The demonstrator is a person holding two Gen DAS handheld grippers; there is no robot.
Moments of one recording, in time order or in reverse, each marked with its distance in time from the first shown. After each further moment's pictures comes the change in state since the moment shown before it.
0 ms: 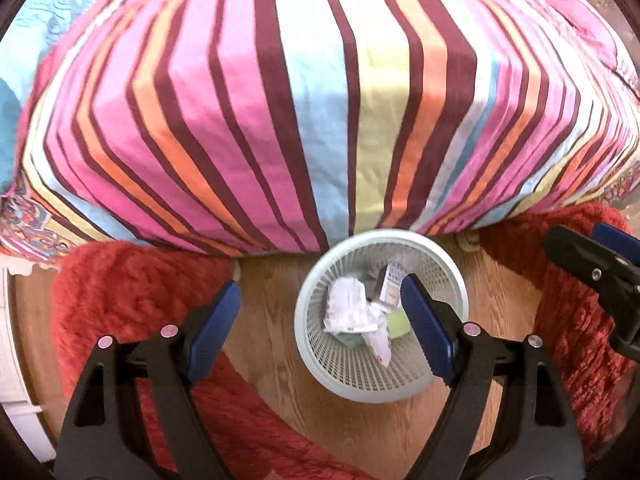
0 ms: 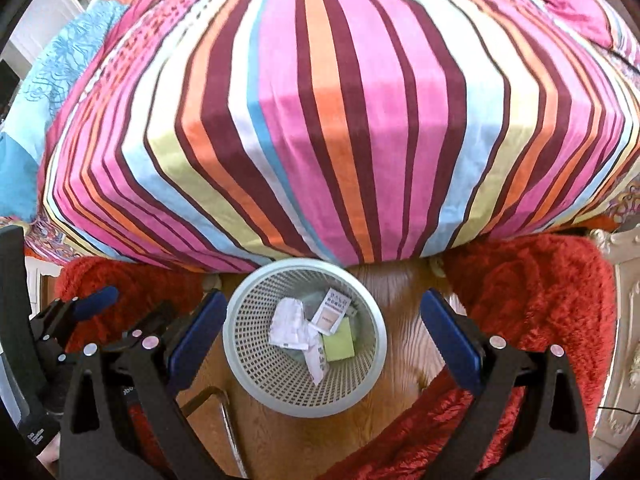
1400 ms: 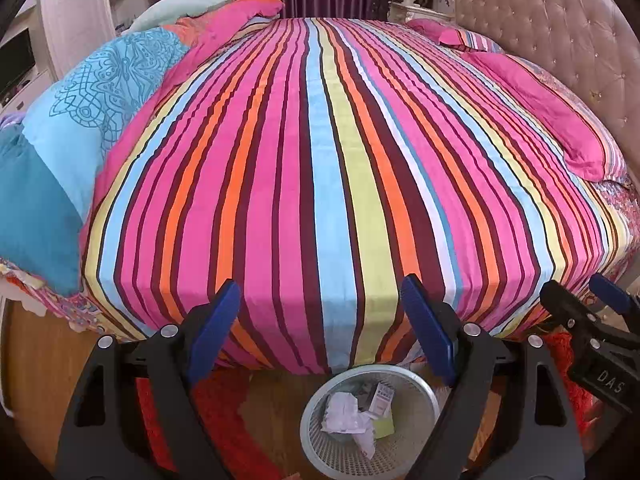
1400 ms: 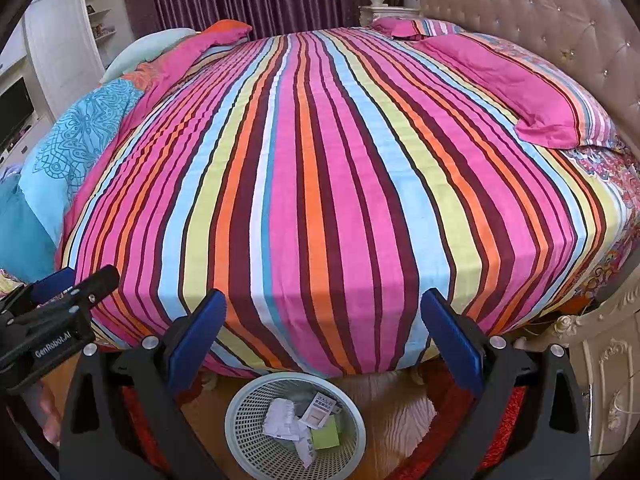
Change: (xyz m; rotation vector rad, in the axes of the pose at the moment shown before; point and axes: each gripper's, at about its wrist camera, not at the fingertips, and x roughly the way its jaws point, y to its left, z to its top) left arm -0.107 0.014 0.082 -0.086 -0.356 0.015; right arm -0.068 0.000 0.054 -0.025 -0.345 -0.056
